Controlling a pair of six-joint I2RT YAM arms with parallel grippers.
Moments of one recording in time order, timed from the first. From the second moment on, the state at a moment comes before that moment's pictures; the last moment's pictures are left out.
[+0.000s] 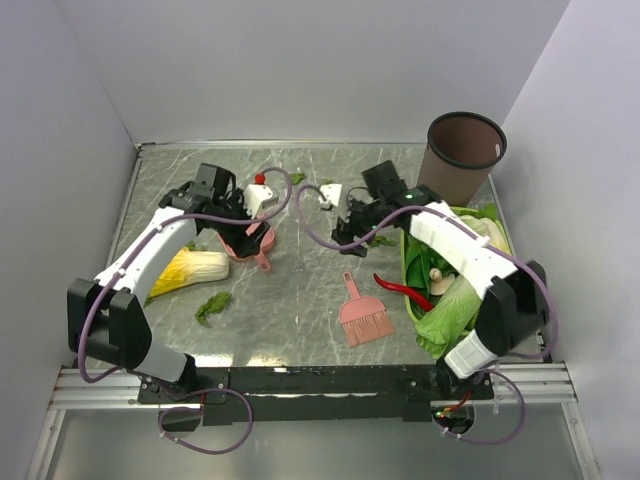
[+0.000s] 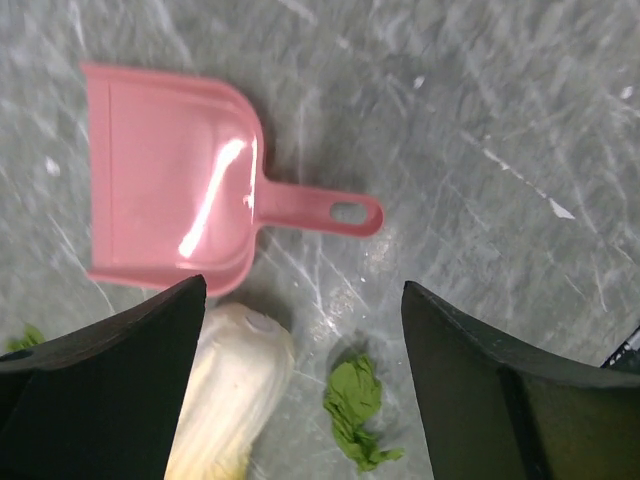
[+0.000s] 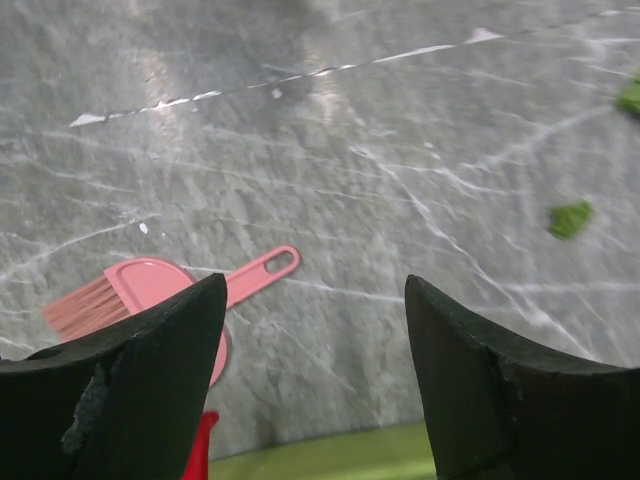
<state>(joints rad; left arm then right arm) -0.30 1.47 1.27 -0.81 0.40 0.56 0.50 1.53 1.35 -0.75 -0.50 -0.72</state>
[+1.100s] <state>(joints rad) -0.15 1.49 1.21 -0.72 0.45 0.20 0.56 1.98 1.60 -0.93 -0.27 -0.41</state>
